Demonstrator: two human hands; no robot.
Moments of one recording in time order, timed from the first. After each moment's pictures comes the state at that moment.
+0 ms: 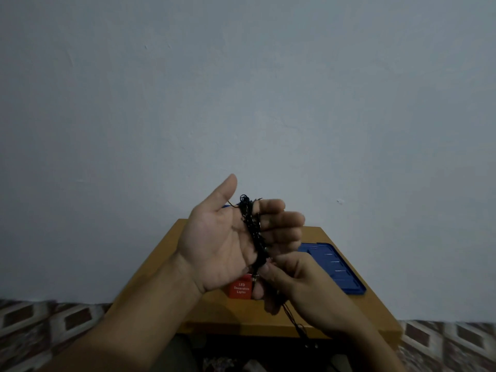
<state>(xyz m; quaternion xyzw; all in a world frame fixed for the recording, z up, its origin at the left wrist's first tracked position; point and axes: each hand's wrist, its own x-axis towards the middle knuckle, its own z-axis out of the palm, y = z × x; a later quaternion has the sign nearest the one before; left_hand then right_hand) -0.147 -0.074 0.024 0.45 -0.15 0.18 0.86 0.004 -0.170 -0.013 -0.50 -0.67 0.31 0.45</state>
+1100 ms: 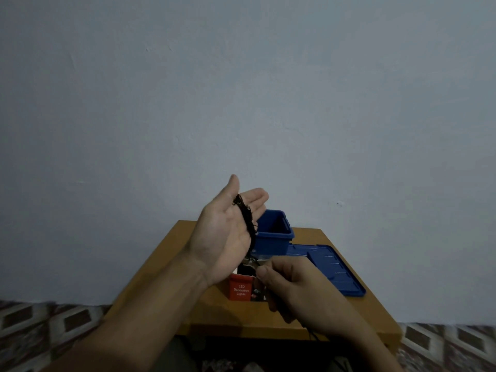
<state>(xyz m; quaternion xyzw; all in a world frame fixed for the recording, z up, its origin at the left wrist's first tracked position) -0.136 -0.084 0.035 0.53 0.11 0.42 0.73 0.000 -0.169 -0.009 -0.60 -0.65 0.27 0.37</state>
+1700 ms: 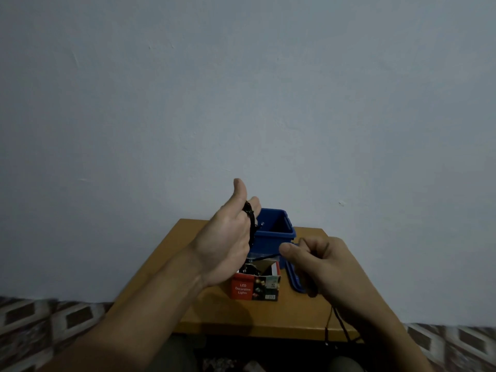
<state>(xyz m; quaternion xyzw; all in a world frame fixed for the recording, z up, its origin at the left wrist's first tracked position) -0.142 -0.086 0.033 0.64 0.18 0.31 0.68 0.019 -0.174 0.004 -0.54 -0.61 0.23 0.53</state>
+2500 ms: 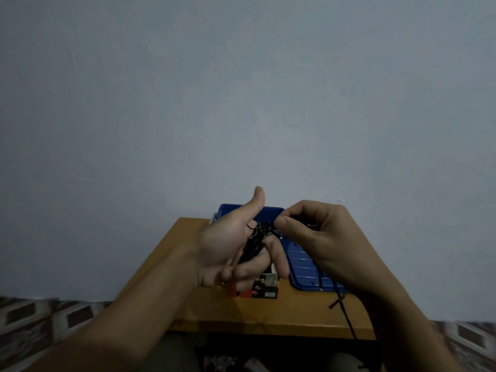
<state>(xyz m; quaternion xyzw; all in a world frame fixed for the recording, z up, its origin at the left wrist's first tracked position) -0.150 -0.078 0.034 0.72 0.14 0.10 0.67 0.014 -0.178 0.042 -0.51 -0.68 0.12 0.51</state>
